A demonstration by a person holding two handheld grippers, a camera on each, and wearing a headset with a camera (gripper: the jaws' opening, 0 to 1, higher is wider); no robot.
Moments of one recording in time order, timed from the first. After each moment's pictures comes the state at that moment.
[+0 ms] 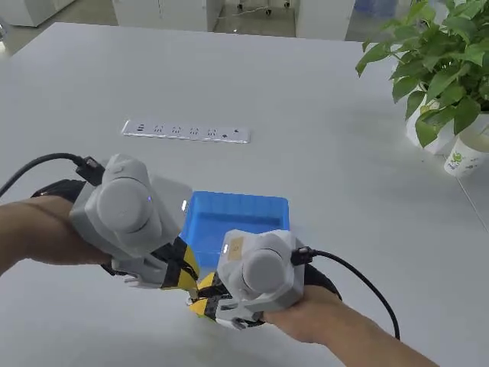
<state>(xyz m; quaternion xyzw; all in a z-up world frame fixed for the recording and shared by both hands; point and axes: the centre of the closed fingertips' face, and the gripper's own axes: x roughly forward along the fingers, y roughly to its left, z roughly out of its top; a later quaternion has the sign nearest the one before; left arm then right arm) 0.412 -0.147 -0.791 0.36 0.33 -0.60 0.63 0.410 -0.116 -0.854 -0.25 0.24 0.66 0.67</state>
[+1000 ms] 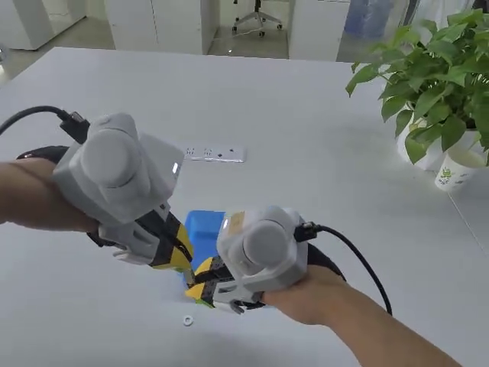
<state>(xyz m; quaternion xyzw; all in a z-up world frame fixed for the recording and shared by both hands) 0.434 -0.144 -0.739 0.37 0.33 -0.60 0.63 0.437 -0.115 -0.801 -0.24 0.23 0.65 0.68</state>
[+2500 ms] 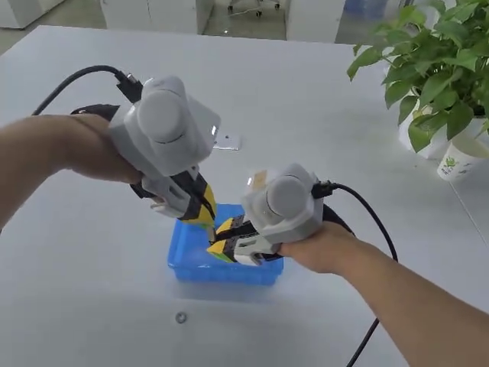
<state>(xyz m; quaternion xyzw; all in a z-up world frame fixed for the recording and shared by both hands) 0.505 -0.167 -0.765 0.39 0.31 -0.61 0.61 0.508 -0.138 -0.828 -0.24 0.24 0.63 0.70</state>
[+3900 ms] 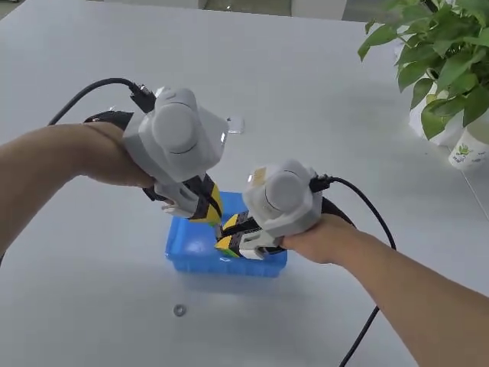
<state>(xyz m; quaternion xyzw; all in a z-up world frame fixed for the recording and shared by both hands) 0.520 -0.170 -0.799 0.39 0.32 -0.61 0.62 0.521 -0.143 -0.863 -0.25 0.28 0.63 0.68</state>
